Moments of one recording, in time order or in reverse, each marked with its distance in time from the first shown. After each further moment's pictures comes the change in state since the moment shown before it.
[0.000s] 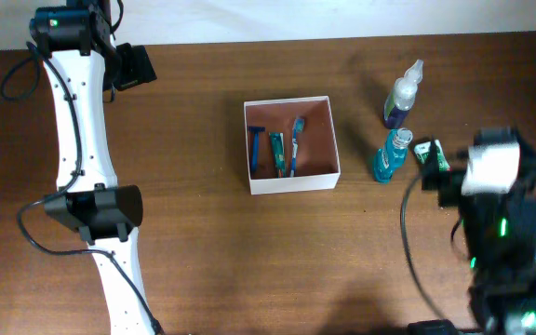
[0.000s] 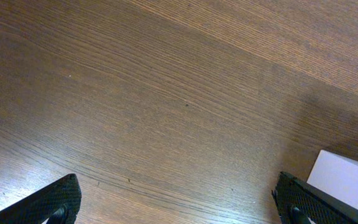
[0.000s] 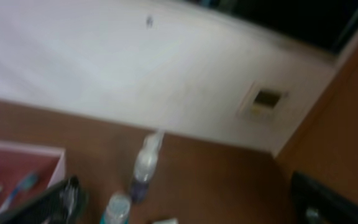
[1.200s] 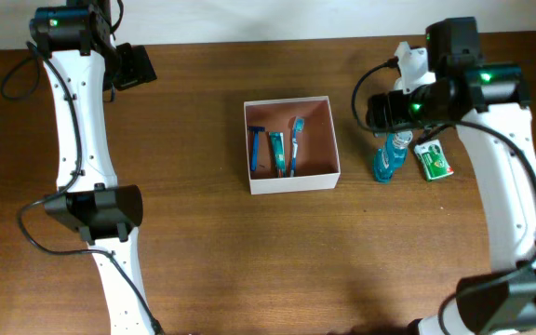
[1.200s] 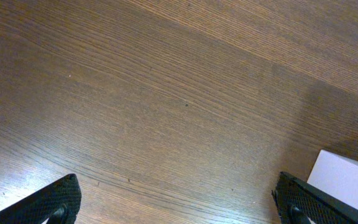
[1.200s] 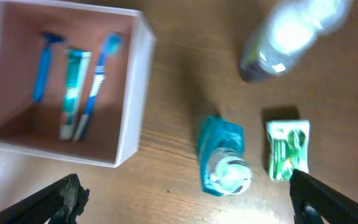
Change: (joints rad) left arm 0.000 0.000 0.000 -0.001 0.000 0.000; right arm -0.004 0.948 0.792 -0.748 -0.278 0.205
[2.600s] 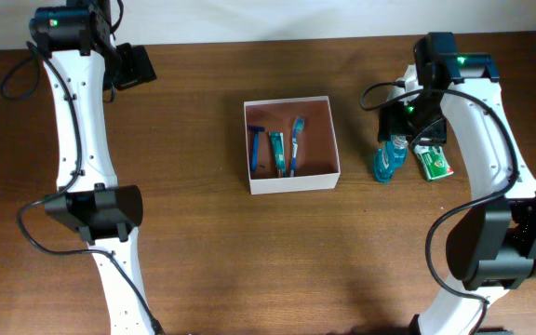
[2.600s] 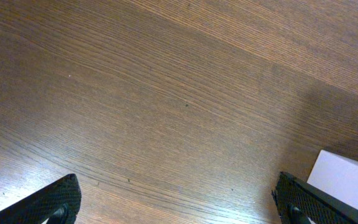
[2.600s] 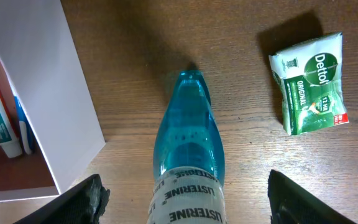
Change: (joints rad) left arm 0.000 0.000 0.000 0.000 0.000 0.000; right arm -0.065 0.226 -0.003 -0.076 0.030 0.201
